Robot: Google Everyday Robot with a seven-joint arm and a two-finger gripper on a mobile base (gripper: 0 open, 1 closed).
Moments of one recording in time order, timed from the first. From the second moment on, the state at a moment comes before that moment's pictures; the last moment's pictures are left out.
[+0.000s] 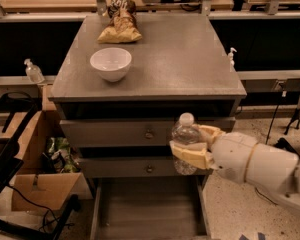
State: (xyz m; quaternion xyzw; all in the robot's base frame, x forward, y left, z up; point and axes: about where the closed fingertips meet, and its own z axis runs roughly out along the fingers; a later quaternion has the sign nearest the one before) arm 0.455 -0.095 0.824 -0.35 0.71 0.23 0.56
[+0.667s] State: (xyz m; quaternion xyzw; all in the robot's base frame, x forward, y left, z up) arm 0.508 -0.147 0.961 -0.31 0.72 0.20 0.60
